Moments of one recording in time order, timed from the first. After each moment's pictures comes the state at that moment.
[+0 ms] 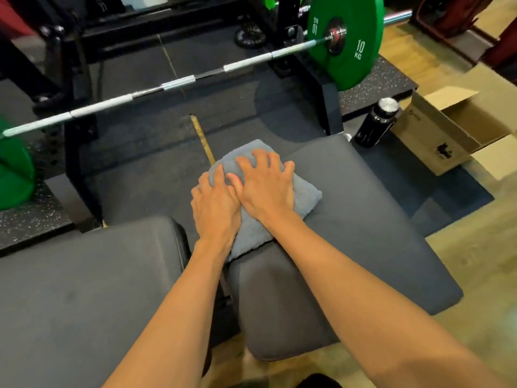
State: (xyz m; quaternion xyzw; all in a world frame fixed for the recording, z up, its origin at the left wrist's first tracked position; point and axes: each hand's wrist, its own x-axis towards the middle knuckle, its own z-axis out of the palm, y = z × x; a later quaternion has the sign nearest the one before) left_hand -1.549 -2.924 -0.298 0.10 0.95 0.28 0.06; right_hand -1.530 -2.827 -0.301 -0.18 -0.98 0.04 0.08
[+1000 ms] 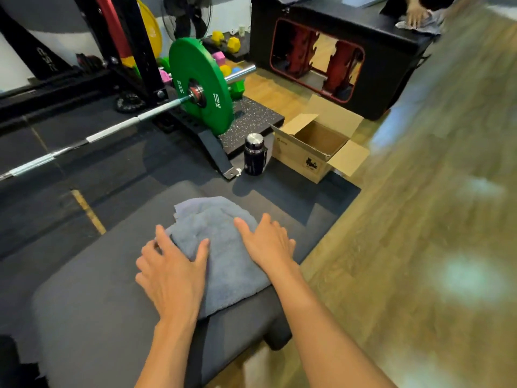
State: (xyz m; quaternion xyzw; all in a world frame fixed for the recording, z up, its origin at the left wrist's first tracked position) left_hand -1.401 -2.777 -0.276 0.15 0.95 0.26 0.03; right_hand -1.332 -2.638 -0.287 -0.53 -0.79 0.30 -0.01
